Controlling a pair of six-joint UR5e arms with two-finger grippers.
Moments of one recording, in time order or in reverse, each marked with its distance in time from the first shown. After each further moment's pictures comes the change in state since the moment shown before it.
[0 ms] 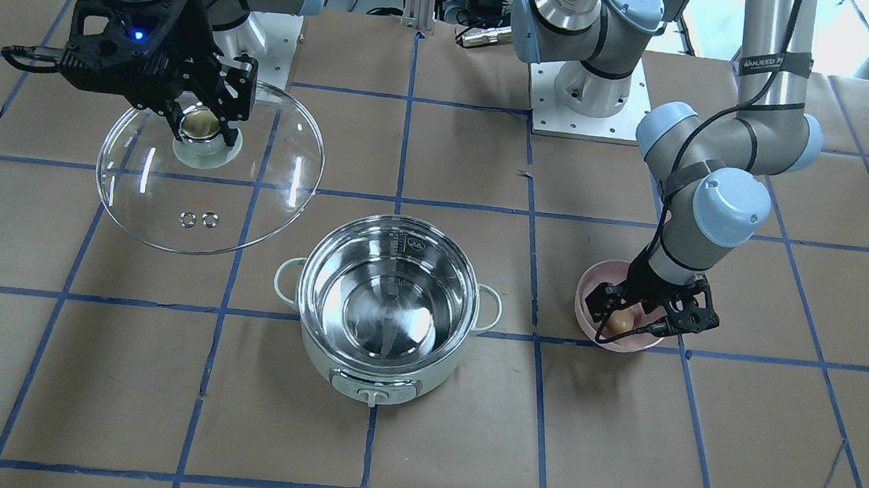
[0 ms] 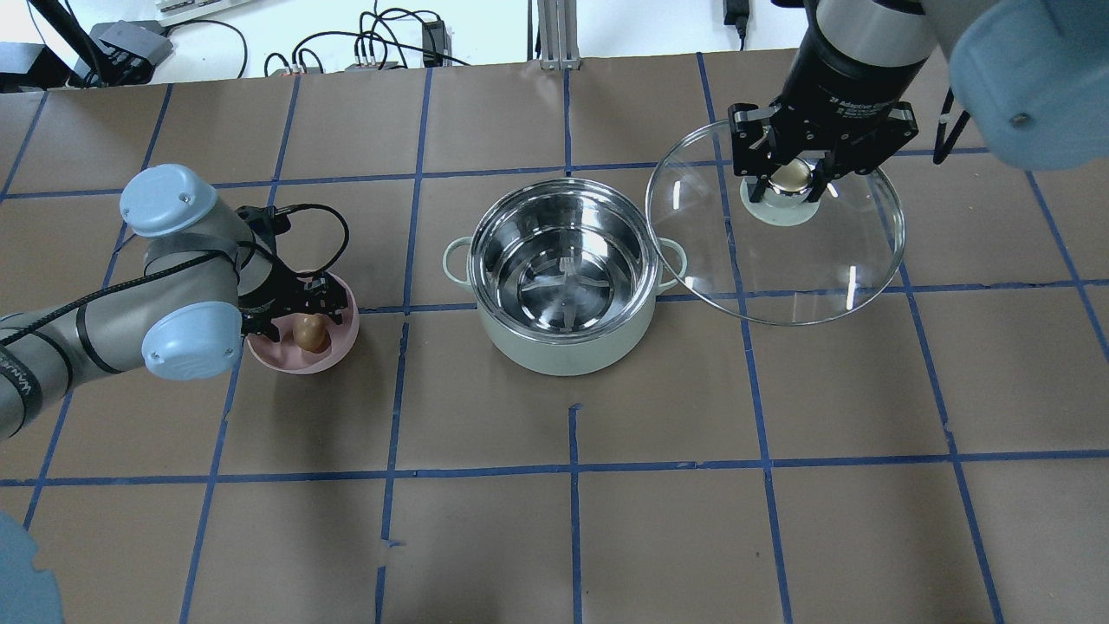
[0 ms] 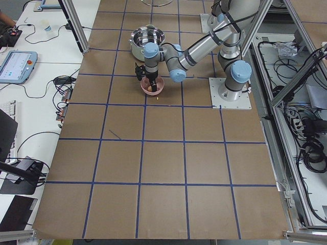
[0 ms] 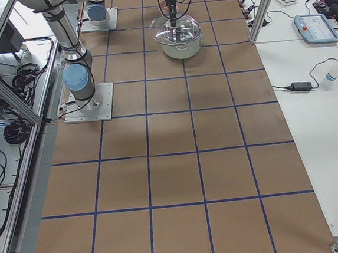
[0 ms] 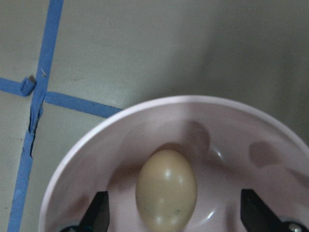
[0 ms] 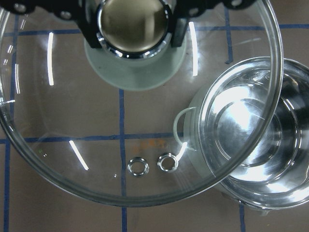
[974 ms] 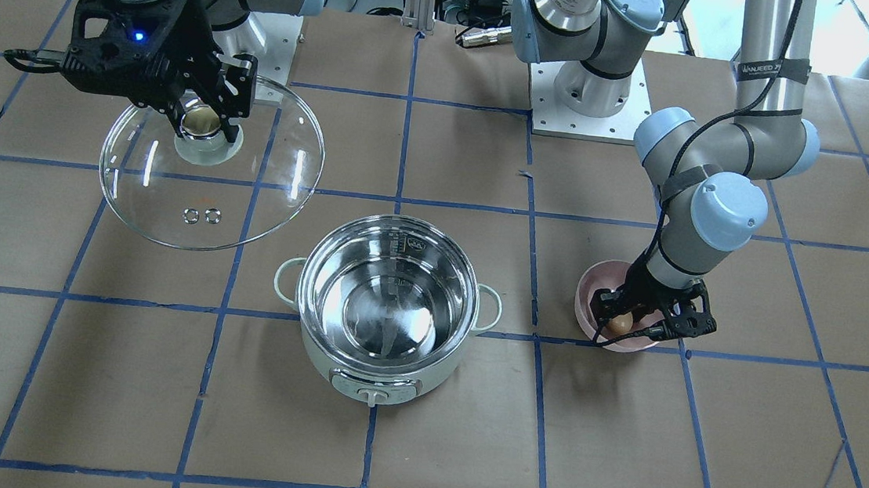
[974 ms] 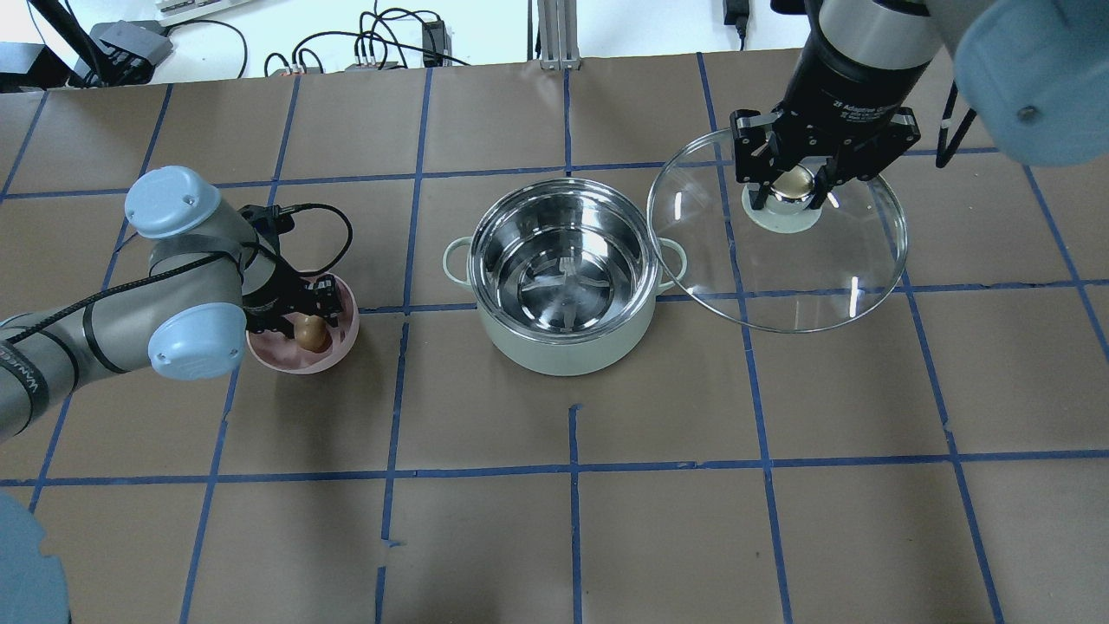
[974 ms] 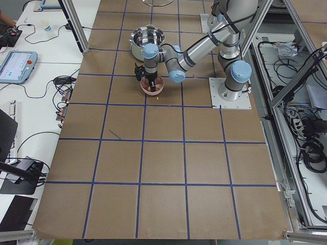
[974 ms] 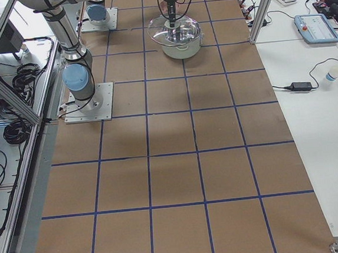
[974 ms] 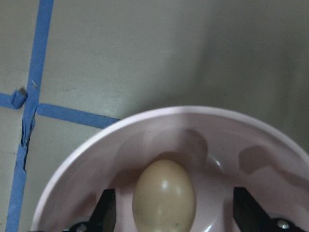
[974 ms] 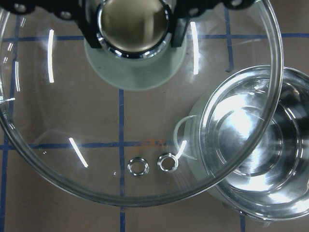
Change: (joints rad) left arm -0.002 -0.017 0.001 0.025 -0.009 0.009; right arm -0.006 0.001 -0.004 0.032 0.011 -0.014
